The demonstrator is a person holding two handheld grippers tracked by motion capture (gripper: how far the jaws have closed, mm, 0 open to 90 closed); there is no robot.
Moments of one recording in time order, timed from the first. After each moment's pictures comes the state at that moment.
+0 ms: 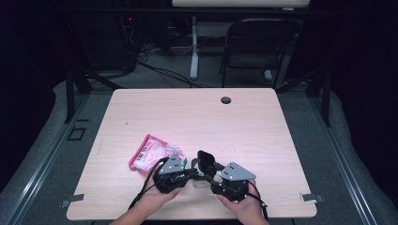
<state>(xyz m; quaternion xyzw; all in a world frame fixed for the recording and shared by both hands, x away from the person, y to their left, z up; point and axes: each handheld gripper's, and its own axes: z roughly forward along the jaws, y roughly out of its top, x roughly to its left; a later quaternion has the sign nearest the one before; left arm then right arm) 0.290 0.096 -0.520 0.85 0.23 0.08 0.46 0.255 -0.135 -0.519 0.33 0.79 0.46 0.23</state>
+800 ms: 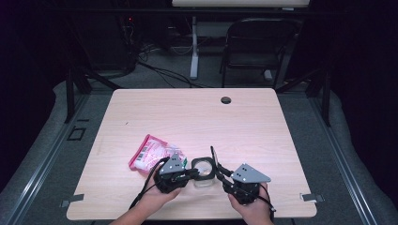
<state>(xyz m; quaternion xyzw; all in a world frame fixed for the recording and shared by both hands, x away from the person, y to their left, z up) 0.291 0.094 -0.520 0.85 0.23 0.08 0.47 0.242 -0.158 -0.507 0.35 0.77 0.48 0.23</state>
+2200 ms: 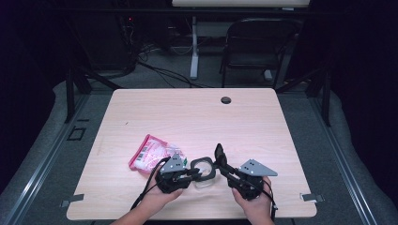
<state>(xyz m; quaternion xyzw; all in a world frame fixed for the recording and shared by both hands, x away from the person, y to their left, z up) 0.291 0.094 -0.520 0.84 0.24 0.07 0.48 0.256 -0.172 -0.517 0.41 0.74 0.50 0.20</state>
